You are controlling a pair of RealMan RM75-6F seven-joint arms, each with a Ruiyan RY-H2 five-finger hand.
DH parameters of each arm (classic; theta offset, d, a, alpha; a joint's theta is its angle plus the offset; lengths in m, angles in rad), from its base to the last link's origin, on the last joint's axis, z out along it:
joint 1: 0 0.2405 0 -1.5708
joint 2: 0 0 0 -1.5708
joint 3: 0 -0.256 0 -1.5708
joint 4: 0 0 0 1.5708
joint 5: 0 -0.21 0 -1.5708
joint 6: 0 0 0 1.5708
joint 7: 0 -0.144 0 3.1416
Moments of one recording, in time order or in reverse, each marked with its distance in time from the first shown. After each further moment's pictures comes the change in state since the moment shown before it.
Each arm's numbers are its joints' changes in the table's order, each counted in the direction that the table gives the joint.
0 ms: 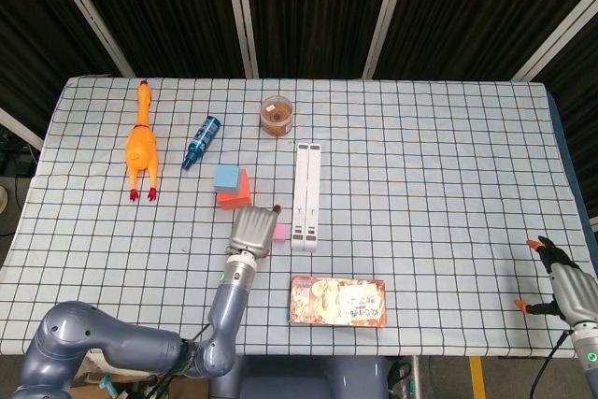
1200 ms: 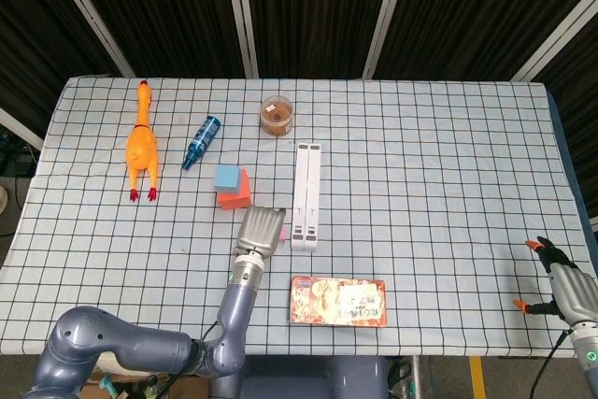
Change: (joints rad) left arm 0.000 -0.064 0.027 -0.081 -0.032 0.021 -0.038; right arm 0.005 -0.003 0.002 -0.007 0.000 0.015 -0.008
